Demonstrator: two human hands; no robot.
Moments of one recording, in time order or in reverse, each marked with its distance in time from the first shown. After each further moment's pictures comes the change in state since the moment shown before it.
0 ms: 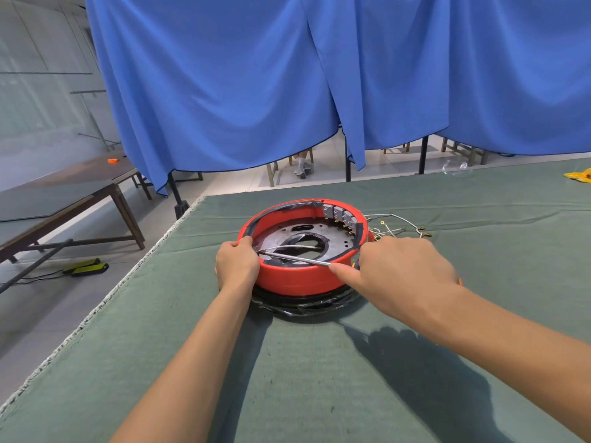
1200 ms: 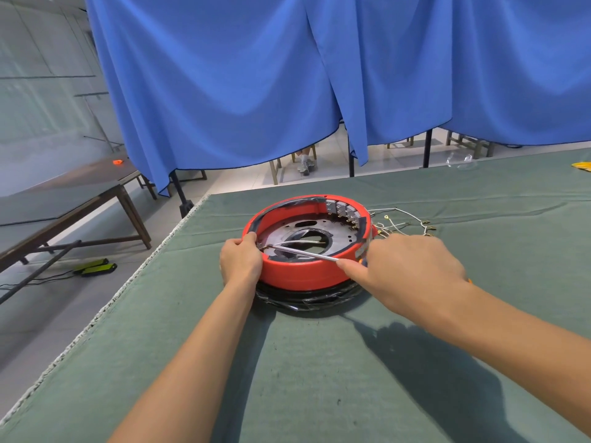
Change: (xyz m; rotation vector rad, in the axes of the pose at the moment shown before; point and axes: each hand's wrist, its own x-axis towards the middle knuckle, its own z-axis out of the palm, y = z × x) left_hand -0.002 0.002 -0.003 -0.001 0.004 0.023; right_hand -0.004 0.001 0.002 0.030 -0.017 0.058
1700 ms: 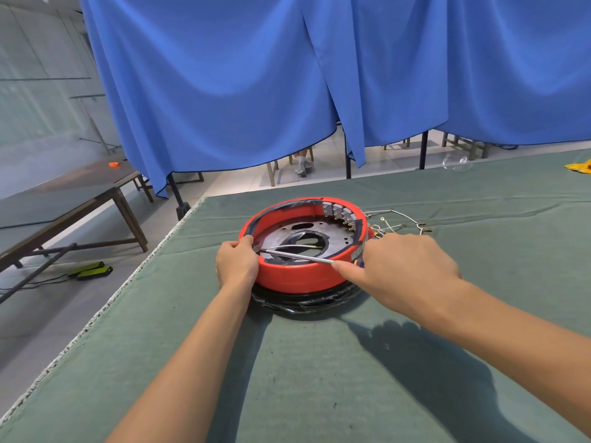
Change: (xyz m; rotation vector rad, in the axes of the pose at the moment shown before) left_hand -0.001 0.000 0.000 0.005 0.002 0.001; right_hand 0.003 0.004 0.002 0.025 0.010 -0.013
